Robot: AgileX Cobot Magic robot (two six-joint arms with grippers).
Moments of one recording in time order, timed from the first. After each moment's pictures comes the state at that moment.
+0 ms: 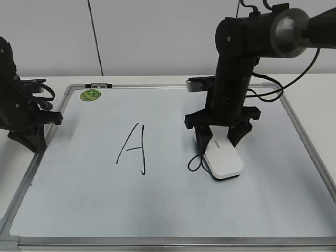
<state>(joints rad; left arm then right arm) -0.08 2.12 -1.44 -0.10 0.92 -0.10 0.39 2.19 -1.73 0.12 1.21 0.06</state>
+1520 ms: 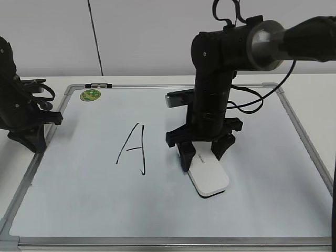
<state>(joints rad) -0.08 2.12 -1.44 -0.10 0.92 -0.10 0.49 2.20 -1.69 0.12 1.21 0.06</state>
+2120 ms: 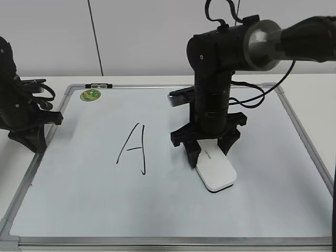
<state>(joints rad) -0.08 2.12 -1.44 -0.10 0.92 -0.10 0.51 2.20 -1.70 -0.01 1.20 0.14</state>
